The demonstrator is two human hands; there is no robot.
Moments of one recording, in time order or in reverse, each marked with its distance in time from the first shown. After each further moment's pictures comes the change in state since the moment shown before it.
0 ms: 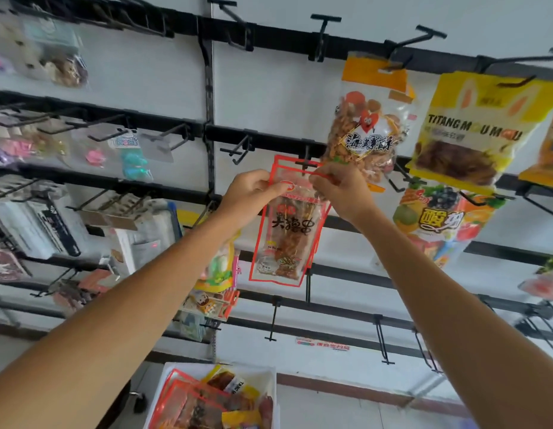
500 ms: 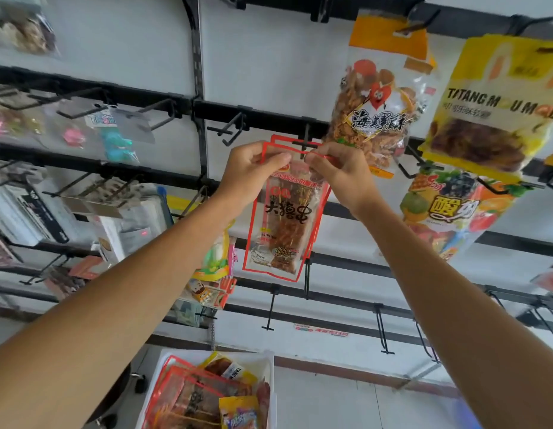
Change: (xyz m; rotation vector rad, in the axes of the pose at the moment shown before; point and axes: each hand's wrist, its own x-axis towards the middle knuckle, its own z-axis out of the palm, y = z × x) left_hand 0.024 -0.004 0.016 -0.171 0.098 0.095; right_hand 0.008 0.010 0.009 0.262 -0.026 -0.010
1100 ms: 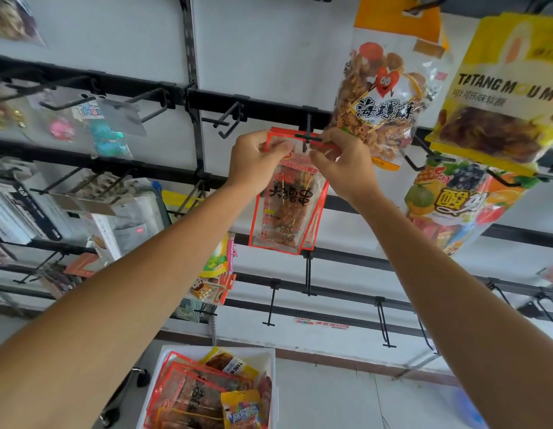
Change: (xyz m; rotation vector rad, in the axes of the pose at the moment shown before) left_hand 0.027 -0.022 0.013 0.110 0.102 0.002; right_hand 0.015 0.025 0.007 -0.307 0.141 -0.071
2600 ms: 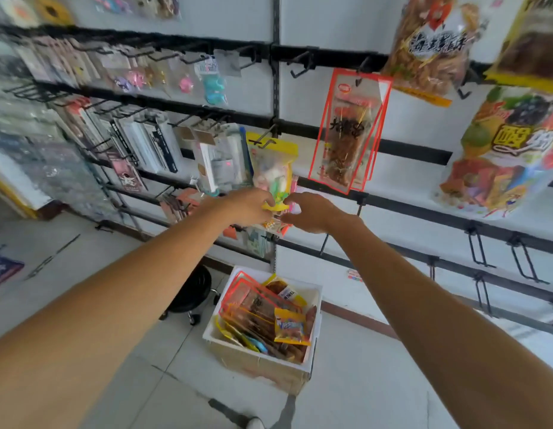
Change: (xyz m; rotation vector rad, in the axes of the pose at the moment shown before) left_hand -0.208 0.006 -0.105 1.089 -0.620 -0.466; right_hand -0.178 -0.065 0.072 -0.239 -0.958 0.054
